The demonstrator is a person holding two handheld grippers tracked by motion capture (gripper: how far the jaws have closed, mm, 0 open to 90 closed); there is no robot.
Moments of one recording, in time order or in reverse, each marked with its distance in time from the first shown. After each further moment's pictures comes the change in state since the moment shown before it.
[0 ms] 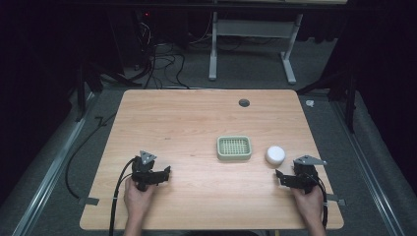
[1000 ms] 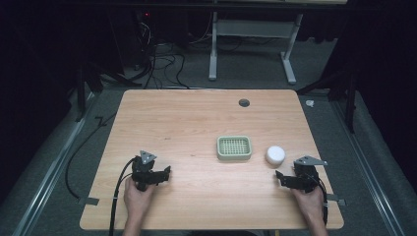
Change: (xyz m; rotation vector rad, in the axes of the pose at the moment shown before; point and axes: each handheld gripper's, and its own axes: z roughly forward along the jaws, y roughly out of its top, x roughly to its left) left arm 0.000 0.001 0.000 0.003 -0.003 0.004; right arm -0.001 -0.002 -0.002 -0.001 0.013 -0.003
